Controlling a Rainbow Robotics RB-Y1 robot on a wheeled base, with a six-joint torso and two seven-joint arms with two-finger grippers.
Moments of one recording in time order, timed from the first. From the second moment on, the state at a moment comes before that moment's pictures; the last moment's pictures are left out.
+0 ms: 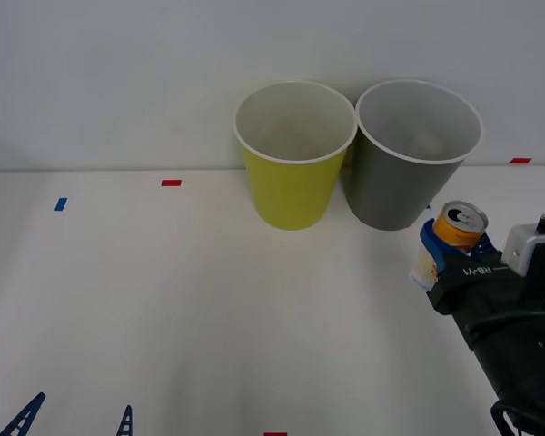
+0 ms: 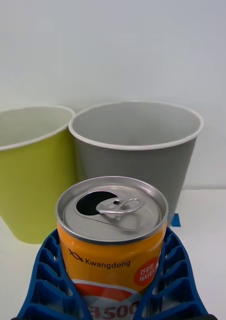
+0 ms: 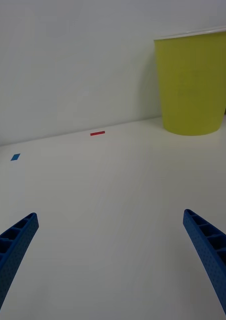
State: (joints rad) right arm 0.53 -0.29 0.18 -2.46 0.01 0.31 1.30; left arm 1.07 0.40 -0.29 -2.02 0.18 -0.67 -1.72
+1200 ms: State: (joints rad) right arm -0.04 -0.37 0.08 -2.62 -0.05 1.02 1.01; left arm 1.07 0.40 -0.29 -2.02 0.18 -0.67 -1.72
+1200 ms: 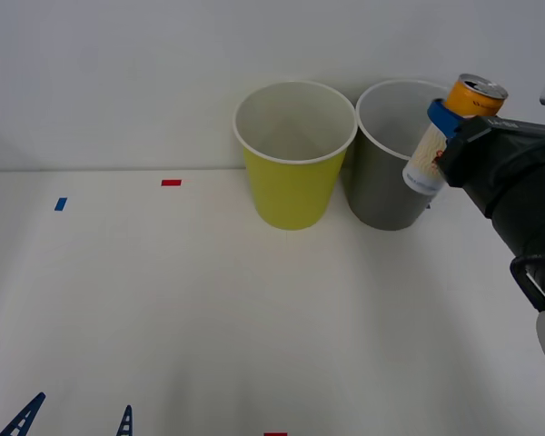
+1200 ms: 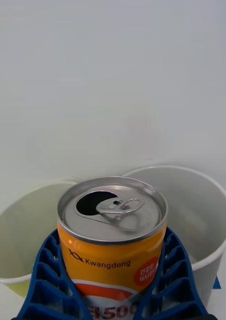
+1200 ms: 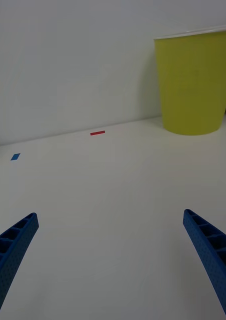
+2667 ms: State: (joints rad) right arm -0.48 -0.19 -0.13 -2.04 -0.22 0.81 1.50; left arm 1.07 0.40 -0.29 -2.02 0.18 -0.67 -1.72
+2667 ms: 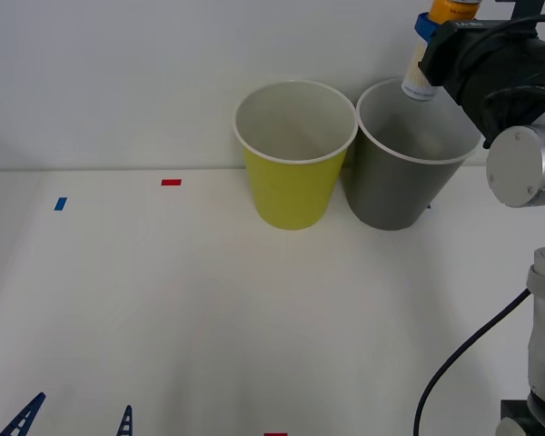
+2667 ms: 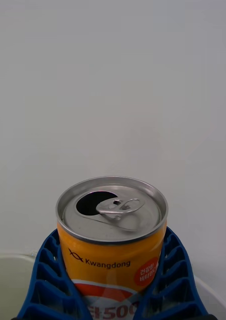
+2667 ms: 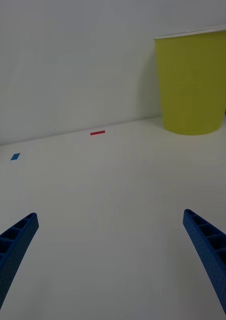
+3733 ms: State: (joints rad) right arm -0.50 -0.20 -0.14 -1.96 -0.18 0.74 1.52; left arm 1.07 0.40 -0.29 -2.02 0.18 -0.67 -1.72
